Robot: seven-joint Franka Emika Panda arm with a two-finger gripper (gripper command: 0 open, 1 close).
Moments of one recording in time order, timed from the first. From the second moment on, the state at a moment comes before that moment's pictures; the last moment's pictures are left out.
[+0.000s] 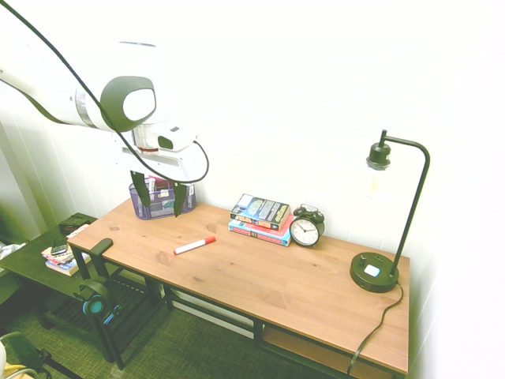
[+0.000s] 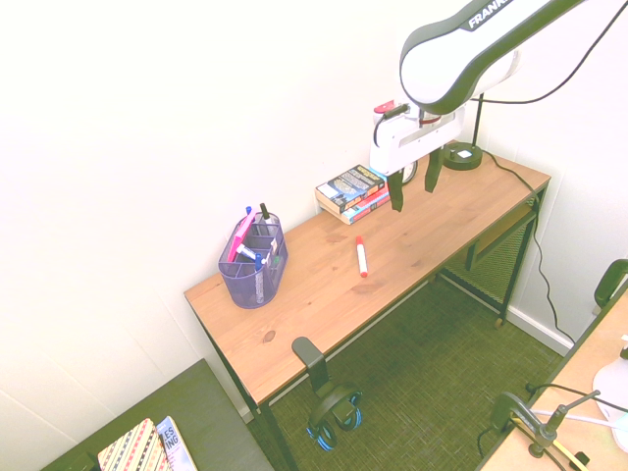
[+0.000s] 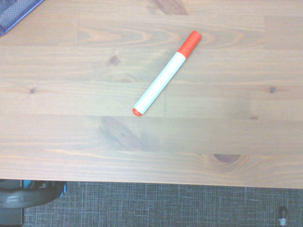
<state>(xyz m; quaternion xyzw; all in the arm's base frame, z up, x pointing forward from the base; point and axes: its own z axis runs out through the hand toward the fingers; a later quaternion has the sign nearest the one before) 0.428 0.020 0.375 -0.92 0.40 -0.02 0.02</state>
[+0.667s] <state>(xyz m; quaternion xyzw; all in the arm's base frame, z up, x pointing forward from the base) 0.399 0.047 0.330 -0.88 0.46 -0.08 0.01</state>
